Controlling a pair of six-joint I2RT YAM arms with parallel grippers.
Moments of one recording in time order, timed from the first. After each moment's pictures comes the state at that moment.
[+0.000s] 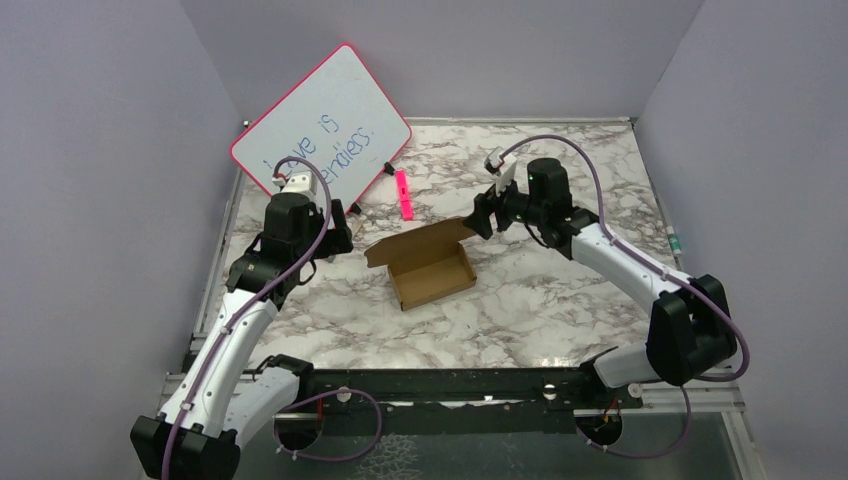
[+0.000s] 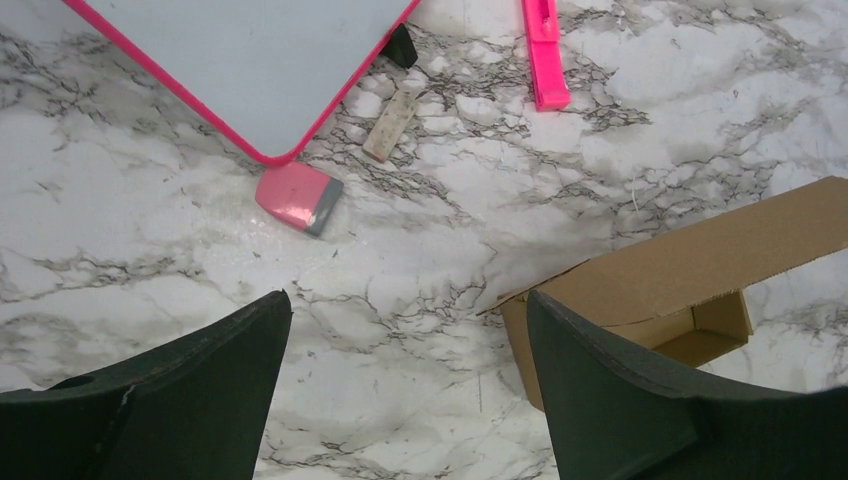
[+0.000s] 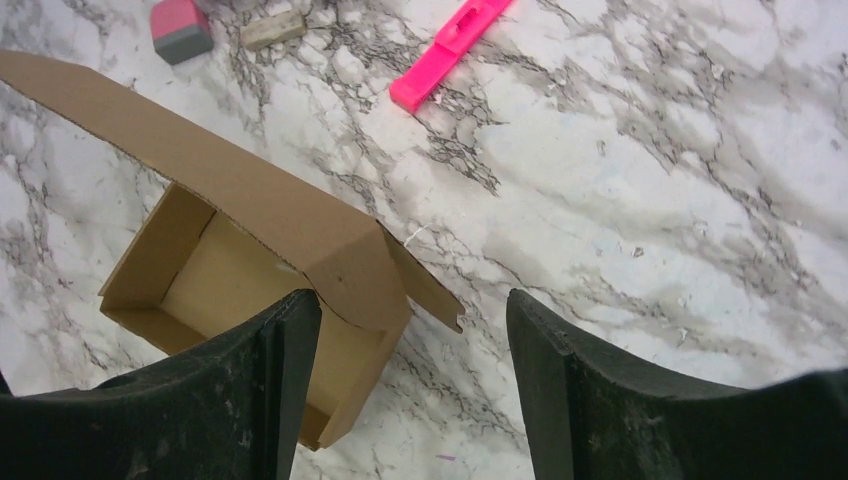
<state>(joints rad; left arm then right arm) -0.28 0.89 0.88 -0.60 -0.11 -0.37 0.43 1.40 0.94 -0.01 -0.44 -0.11</state>
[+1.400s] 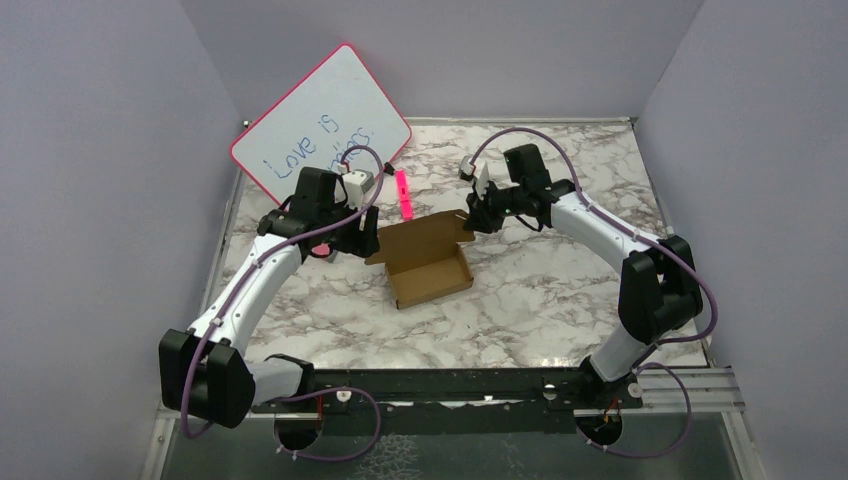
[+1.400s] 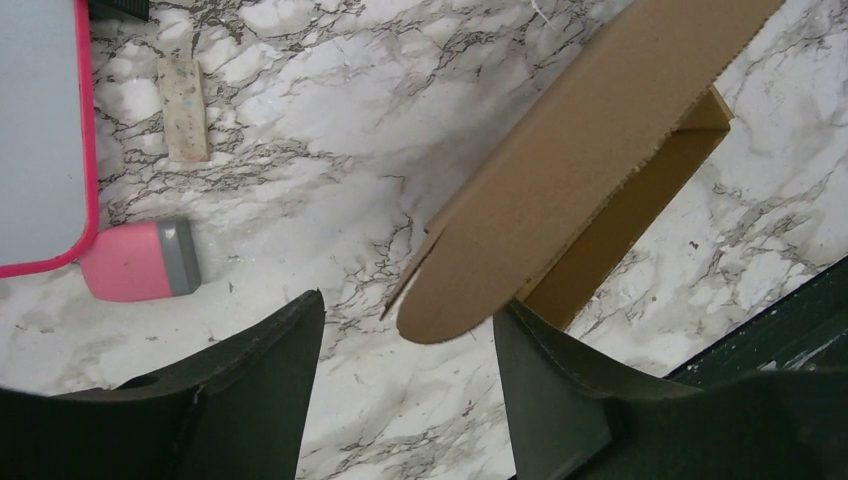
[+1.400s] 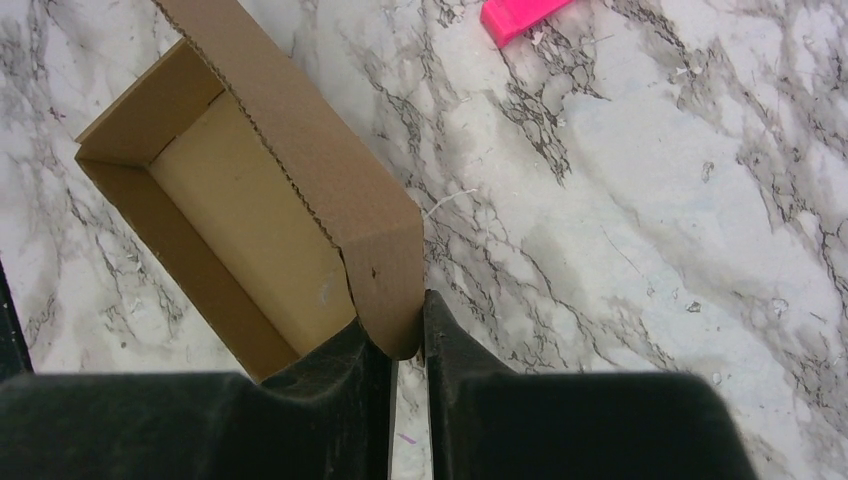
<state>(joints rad) -0.29 1.24 1.03 -0.67 0.32 0.01 0.43 1.66 1.23 -0.39 -0.64 -0.47</state>
